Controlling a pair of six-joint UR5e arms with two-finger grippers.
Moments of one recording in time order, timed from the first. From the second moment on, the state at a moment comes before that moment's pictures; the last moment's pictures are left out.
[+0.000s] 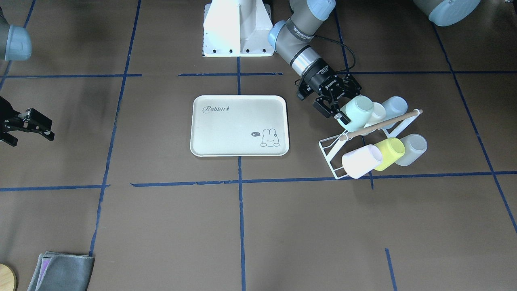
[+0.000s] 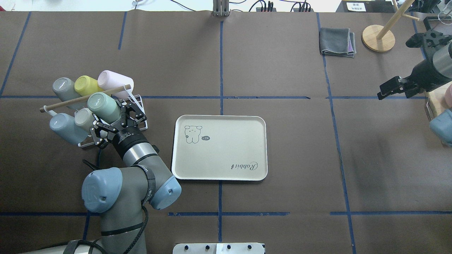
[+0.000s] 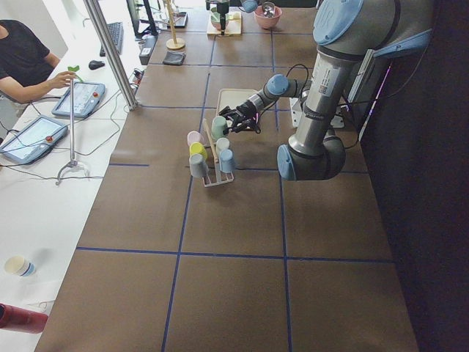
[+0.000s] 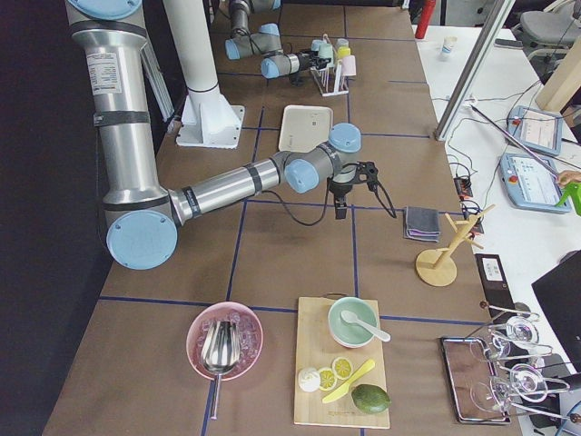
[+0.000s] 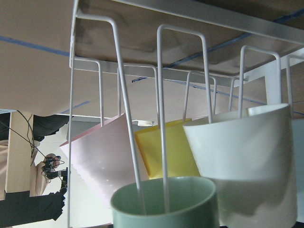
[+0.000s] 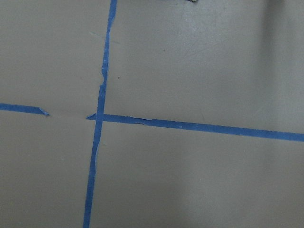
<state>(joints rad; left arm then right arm) -0.26 -2.13 -1.83 -0.55 -0.61 0.60 1.11 -1.46 1.80 -1.37 2.27 0.60</state>
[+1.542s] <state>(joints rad) -0.29 -2.13 -2.31 -0.90 -0.90 0.21 1.12 -1.46 1.80 -1.37 2.27 0.60</state>
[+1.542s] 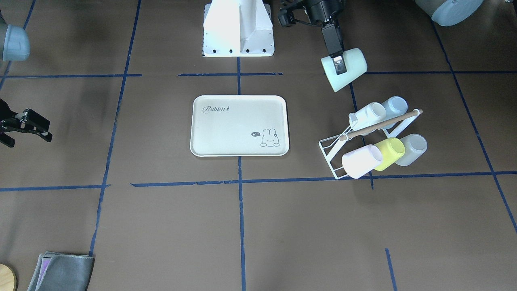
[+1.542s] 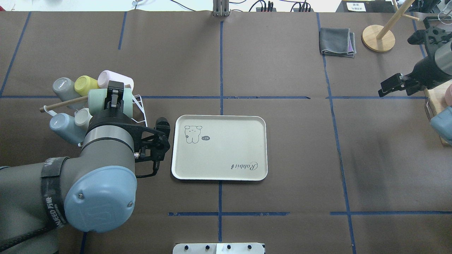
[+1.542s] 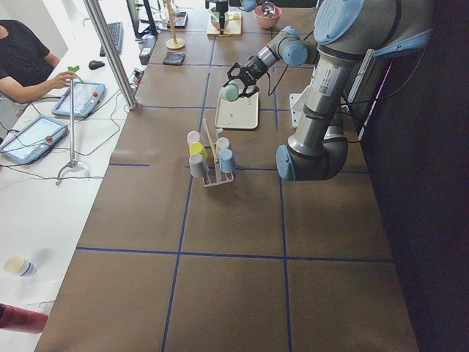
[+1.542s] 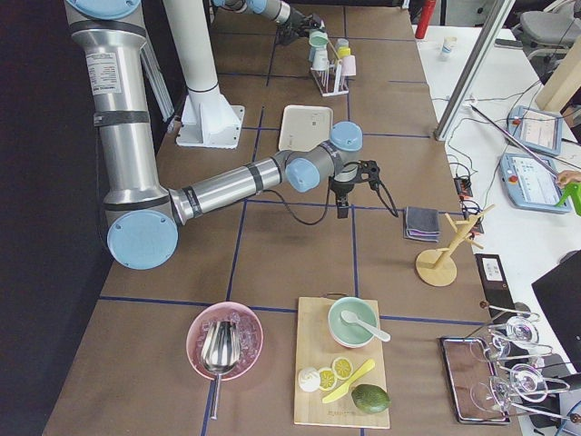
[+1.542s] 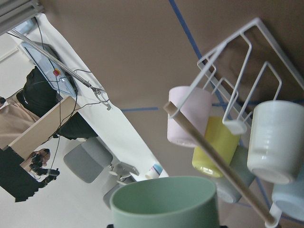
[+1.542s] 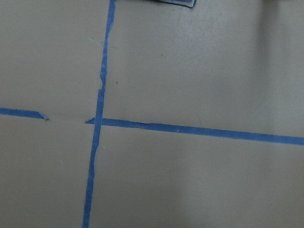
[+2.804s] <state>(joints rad) -0.27 -2.05 -1.91 -2.32 -1.02 -0.41 1.13 -1.45 1.78 -1.37 2.27 0.60</state>
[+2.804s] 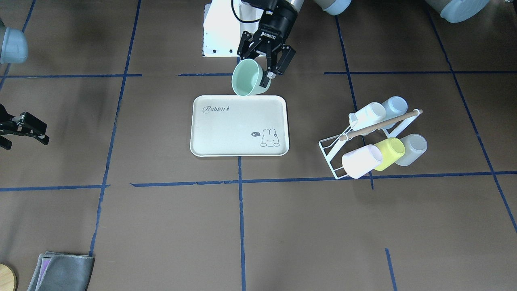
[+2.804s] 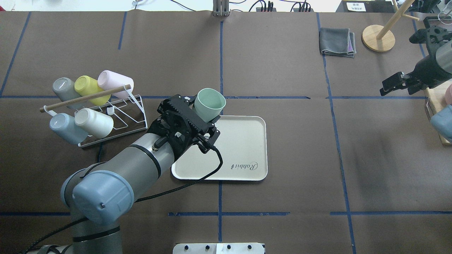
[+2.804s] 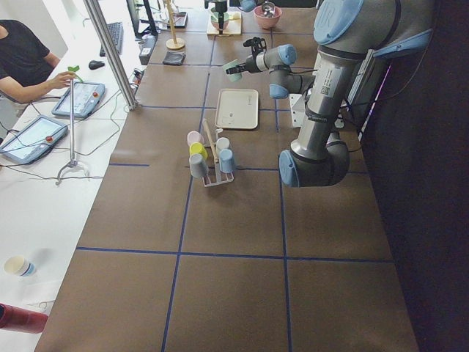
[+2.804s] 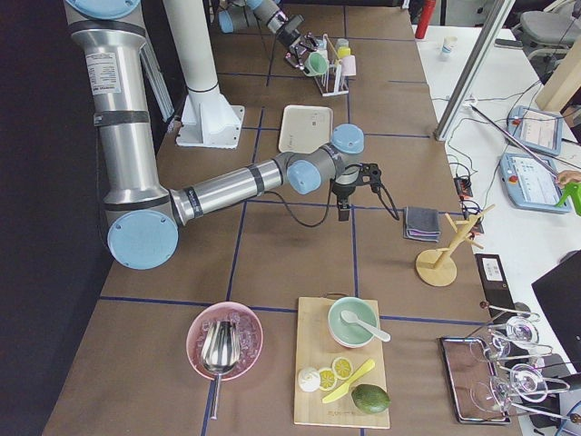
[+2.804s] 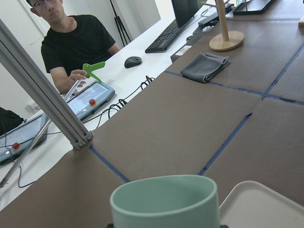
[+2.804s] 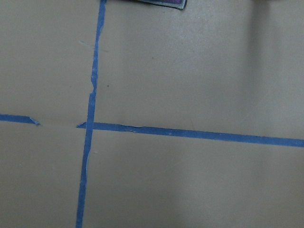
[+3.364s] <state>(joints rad) -0.26 -2.05 -1.64 -2.69 -1.01 -0.46 1.13 -1.45 1.78 -1.37 2.27 0.60</state>
